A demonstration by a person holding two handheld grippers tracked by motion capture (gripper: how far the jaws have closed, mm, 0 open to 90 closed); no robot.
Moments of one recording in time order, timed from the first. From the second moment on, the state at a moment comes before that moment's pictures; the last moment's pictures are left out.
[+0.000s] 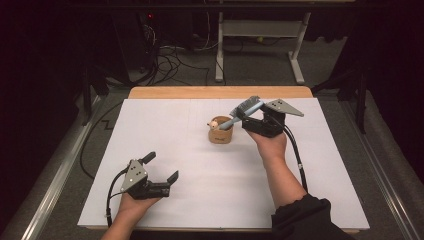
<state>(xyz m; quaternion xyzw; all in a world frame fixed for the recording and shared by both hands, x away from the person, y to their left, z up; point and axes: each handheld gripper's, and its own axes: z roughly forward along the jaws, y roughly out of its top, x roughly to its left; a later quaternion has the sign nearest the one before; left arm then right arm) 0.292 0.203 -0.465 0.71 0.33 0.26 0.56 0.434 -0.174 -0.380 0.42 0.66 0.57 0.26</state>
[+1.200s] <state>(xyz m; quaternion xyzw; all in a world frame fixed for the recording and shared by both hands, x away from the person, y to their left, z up) 0.292 0.202 -0.464 0.72 0.34 0.26 0.55 0.429 -0.185 -0.374 0.41 0.68 0.55 0.26</state>
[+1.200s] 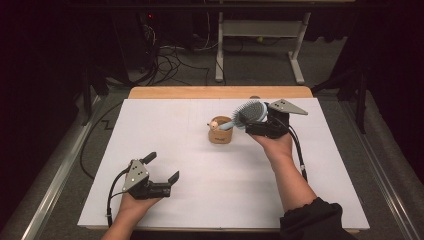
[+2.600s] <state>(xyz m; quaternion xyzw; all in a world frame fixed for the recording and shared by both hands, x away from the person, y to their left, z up) 0.294 0.241 -0.466 0.72 0.37 0.25 0.53 0.296 -0.284 -0.447 0.40 0.68 0.54 0.30</state>
